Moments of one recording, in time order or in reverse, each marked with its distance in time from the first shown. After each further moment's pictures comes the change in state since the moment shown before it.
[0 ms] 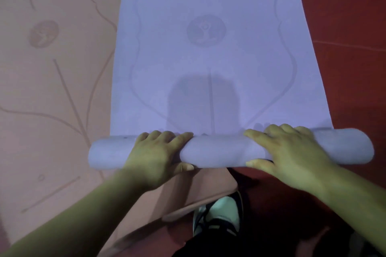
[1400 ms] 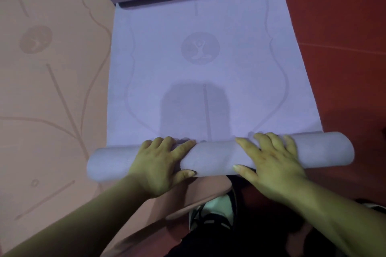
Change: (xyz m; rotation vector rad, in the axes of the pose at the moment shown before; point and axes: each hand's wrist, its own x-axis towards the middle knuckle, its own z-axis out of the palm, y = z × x) left_hand -0.011 0.020 0.012 0.021 0.028 0.059; right_hand -0.029 -0.029 0.041 0.093 0.079 0.149
